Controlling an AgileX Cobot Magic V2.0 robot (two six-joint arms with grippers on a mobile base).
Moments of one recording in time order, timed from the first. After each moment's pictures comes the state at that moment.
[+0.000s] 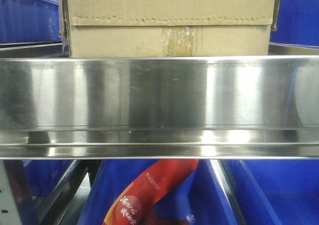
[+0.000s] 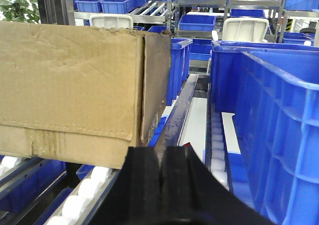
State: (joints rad) left arm -0.27 0.32 -0.39 0.04 0.18 -0.02; right arm 0.20 0.29 -0.41 0.19 0.24 -0.15
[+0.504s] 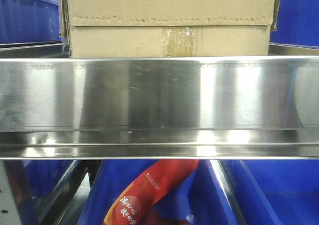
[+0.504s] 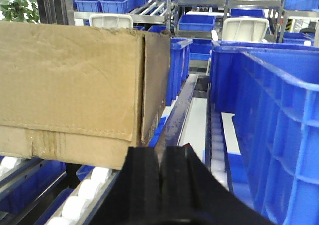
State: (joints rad) left arm 0.03 0.01 0.00 -0.03 0.02 0.03; right arm 0.20 0.29 -0.41 0.19 0.24 -0.15
